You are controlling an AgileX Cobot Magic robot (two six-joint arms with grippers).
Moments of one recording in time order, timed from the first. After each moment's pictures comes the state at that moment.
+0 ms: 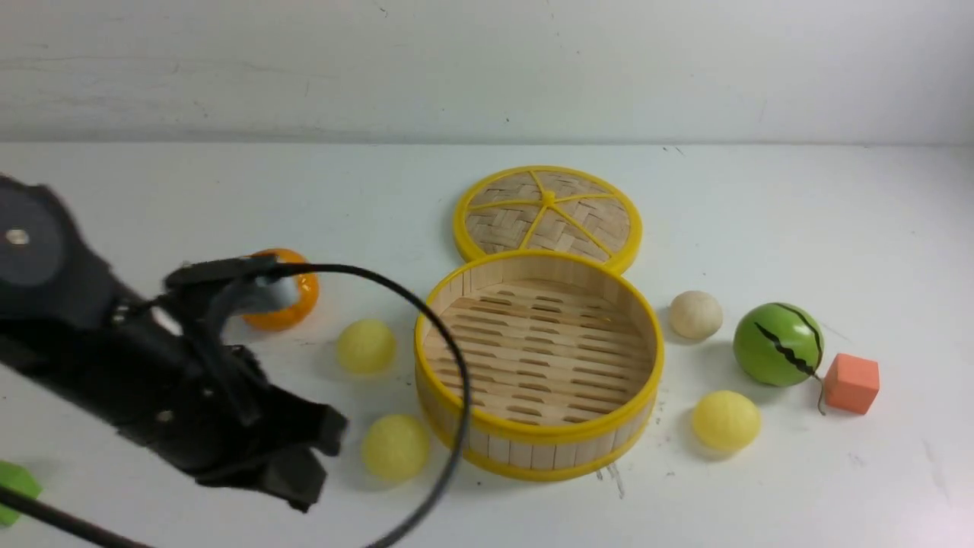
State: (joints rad) right arm 0.01 -0.01 0.02 -0.16 0.39 0.22; left arm -0.39 1.40 -0.96 -0.39 0.89 0.09
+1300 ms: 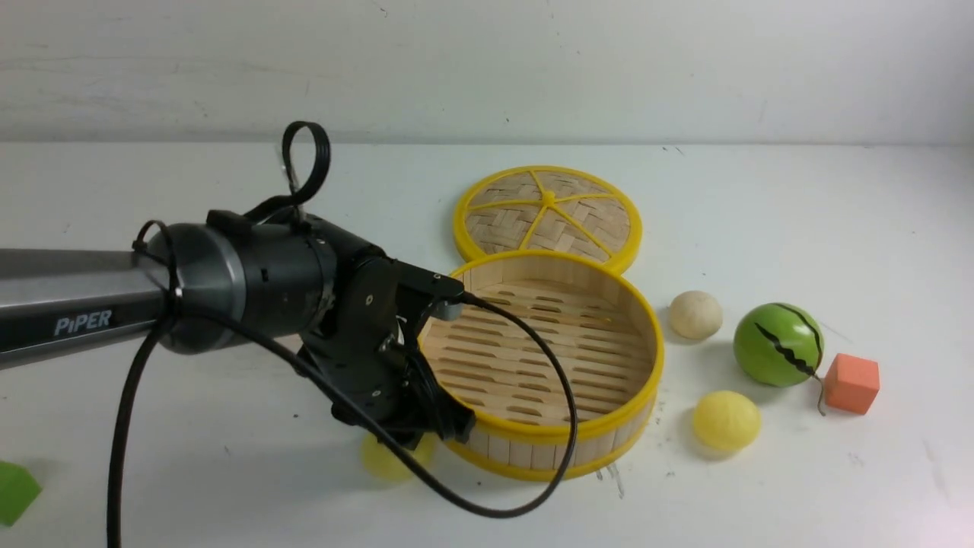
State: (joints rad) right arm 0.01 -0.01 0.02 -0.16 0.39 0.22; left arm -0.54 1.86 -1.21 0.06 0.65 -0.15
